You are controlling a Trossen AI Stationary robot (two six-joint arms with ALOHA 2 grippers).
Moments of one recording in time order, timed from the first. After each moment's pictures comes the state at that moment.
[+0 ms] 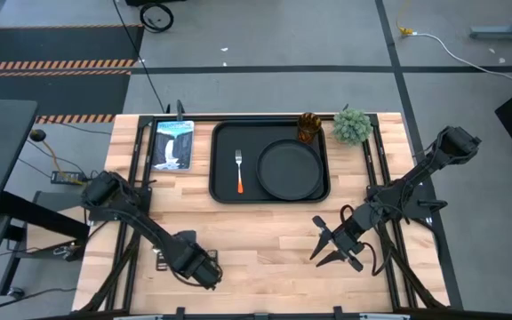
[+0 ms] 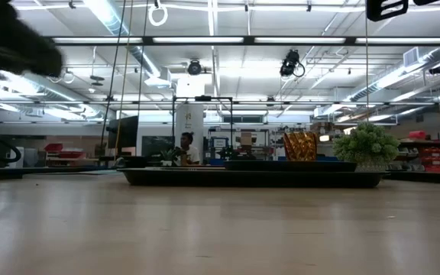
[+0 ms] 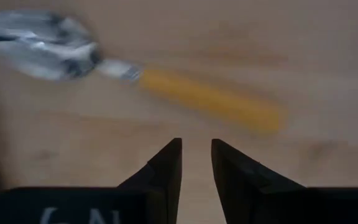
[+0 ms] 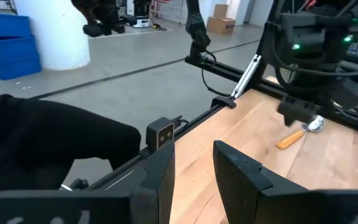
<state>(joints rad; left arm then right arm) -0.69 1.85 1.27 -1.03 0.07 -2.29 0.60 1.19 0.43 0.54 -0.07 -0.16</state>
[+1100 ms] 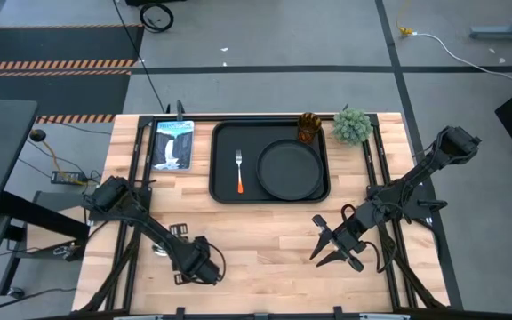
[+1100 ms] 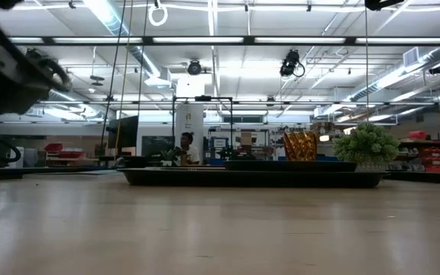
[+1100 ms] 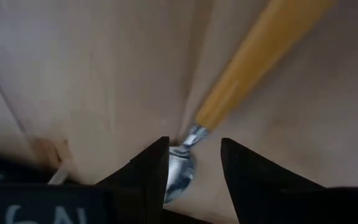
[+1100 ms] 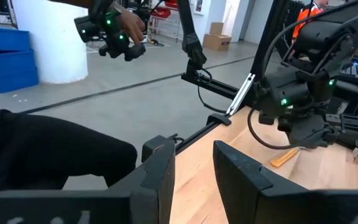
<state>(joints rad) -0.66 1.93 1.24 -1.21 0.11 -0.83 0.60 1.19 0.43 0.61 -0.07 -0.17</state>
